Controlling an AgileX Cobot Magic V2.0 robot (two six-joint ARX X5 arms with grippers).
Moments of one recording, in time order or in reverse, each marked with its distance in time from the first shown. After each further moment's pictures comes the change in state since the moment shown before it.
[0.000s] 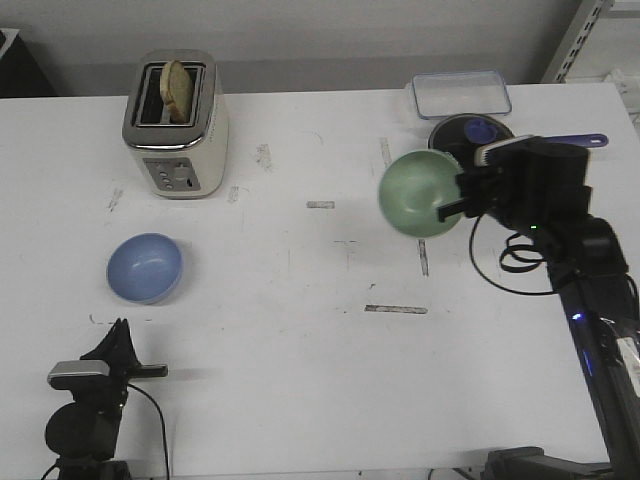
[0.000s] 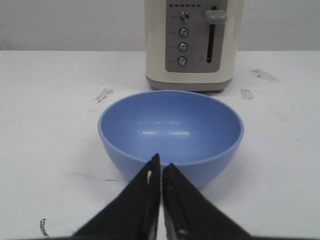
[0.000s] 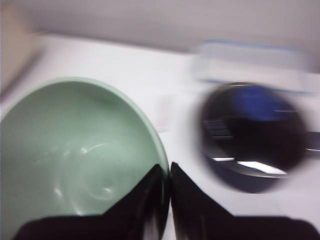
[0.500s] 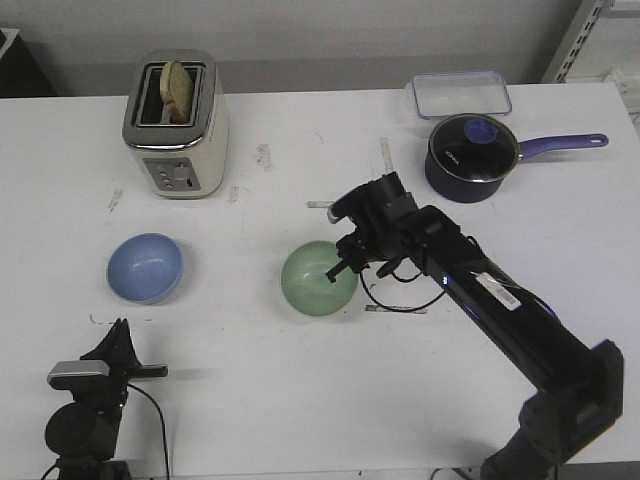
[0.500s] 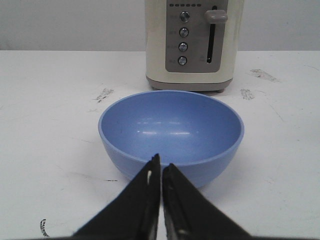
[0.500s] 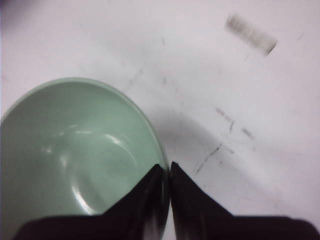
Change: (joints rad) left arm 0.000 0.000 0.000 0.000 0.000 0.000; right arm 0.391 0.352 -0.006 -0.073 0.045 -0.013
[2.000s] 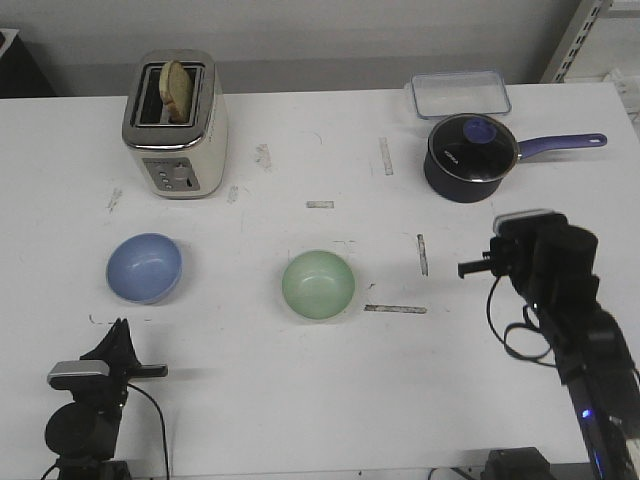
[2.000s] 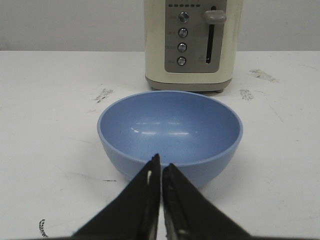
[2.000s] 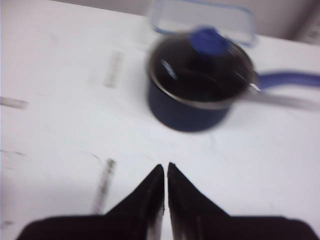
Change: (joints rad) left arm 0.000 0.000 0.000 0.000 0.000 0.000; right arm -0.460 -0.748 -0.495 0.262 0.253 0.000
